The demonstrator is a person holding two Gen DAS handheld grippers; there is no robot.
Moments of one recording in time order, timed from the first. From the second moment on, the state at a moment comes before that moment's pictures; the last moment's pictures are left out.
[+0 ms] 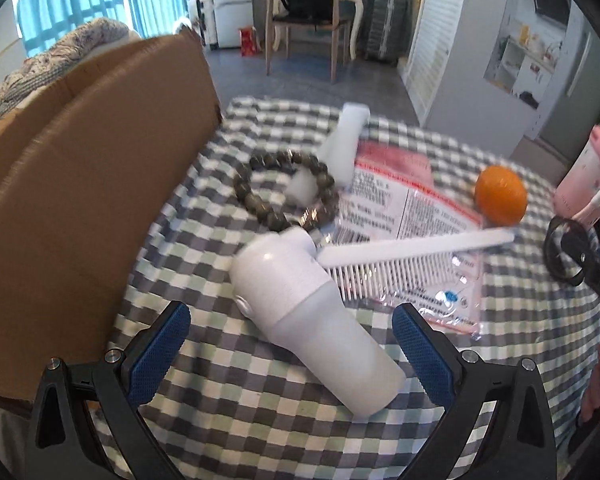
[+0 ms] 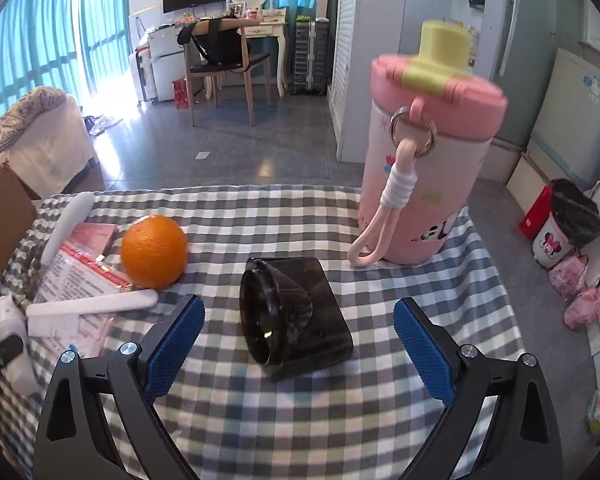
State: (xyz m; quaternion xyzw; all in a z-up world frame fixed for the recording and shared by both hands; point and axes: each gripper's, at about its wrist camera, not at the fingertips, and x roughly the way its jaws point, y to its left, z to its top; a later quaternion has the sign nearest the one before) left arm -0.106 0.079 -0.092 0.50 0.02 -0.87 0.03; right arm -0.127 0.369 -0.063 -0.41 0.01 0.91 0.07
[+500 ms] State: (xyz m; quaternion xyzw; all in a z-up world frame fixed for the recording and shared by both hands) left arm -0.110 0.089 -0.095 0.52 -0.01 -0.85 0.00; right arm -0.134 0.373 -0.084 -0.44 0.02 0.89 0.06
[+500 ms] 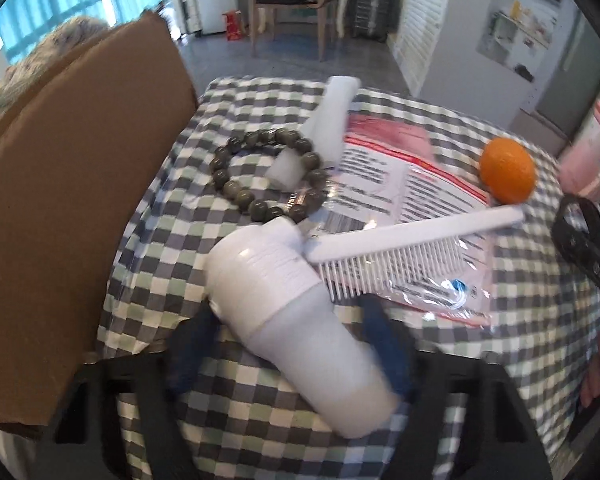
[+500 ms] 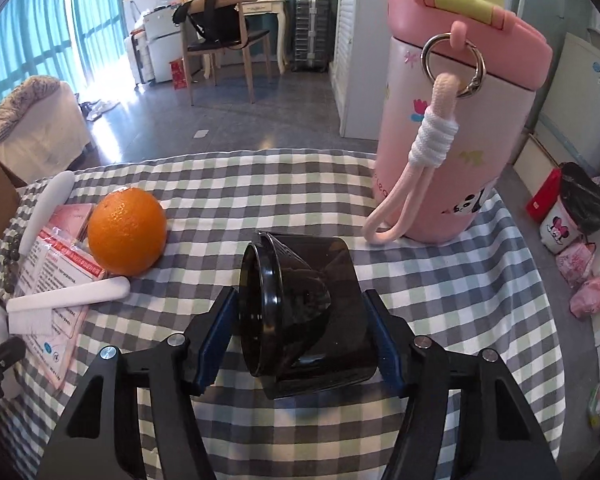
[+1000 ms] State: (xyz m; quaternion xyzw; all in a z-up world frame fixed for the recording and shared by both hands) left arm -0.087 0.071 -0.072 0.51 -0.01 -0.86 -0.02; right arm -0.101 0.367 -0.057 -0.42 0.03 0.91 0.06
